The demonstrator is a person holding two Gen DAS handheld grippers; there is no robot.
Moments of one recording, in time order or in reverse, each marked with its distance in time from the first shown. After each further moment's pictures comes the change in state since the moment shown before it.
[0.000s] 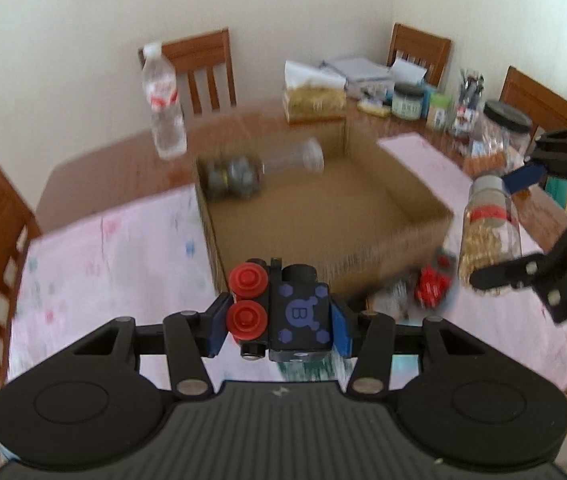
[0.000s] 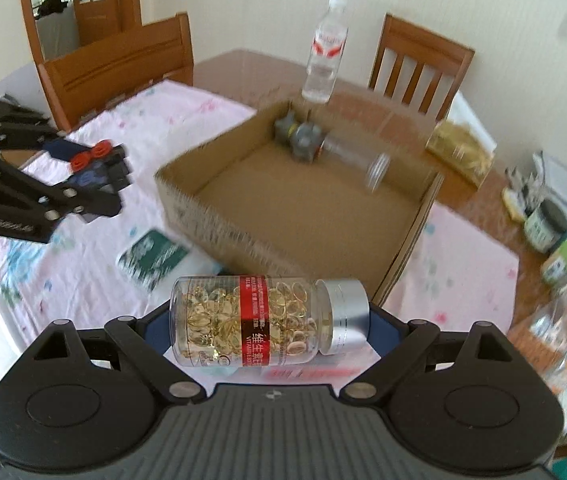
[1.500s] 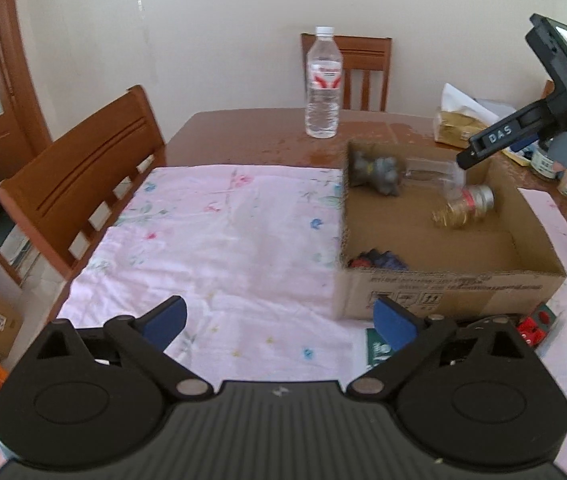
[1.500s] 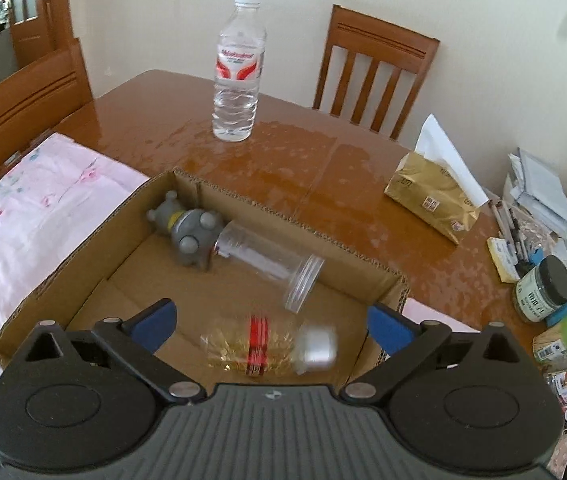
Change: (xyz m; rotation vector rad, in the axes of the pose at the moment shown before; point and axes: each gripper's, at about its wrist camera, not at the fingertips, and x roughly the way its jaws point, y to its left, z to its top) left arm -0.013 0.022 -0.045 -0.367 0.002 0.352; right arm 0.126 -0.084 0.125 0.106 0.020 -0.104
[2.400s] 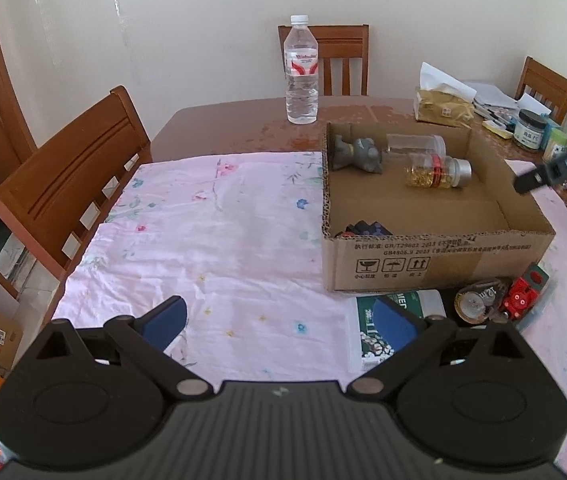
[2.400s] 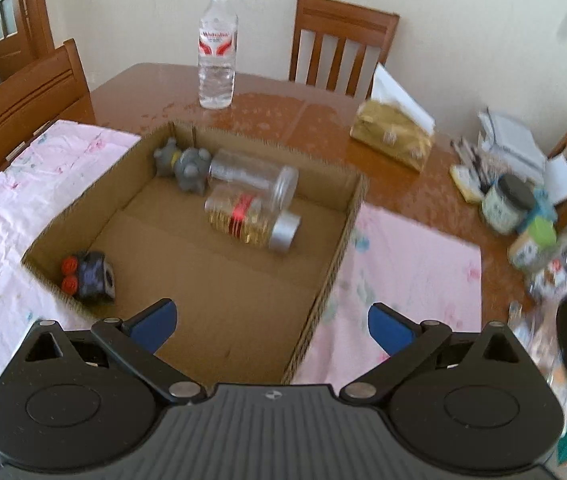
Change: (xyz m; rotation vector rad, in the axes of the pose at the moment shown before) left arm -0.003 -0.008 -0.015 0.082 0.014 -0.033; right arm -0.064 -0.006 -0.091 0.101 0.026 -0.016
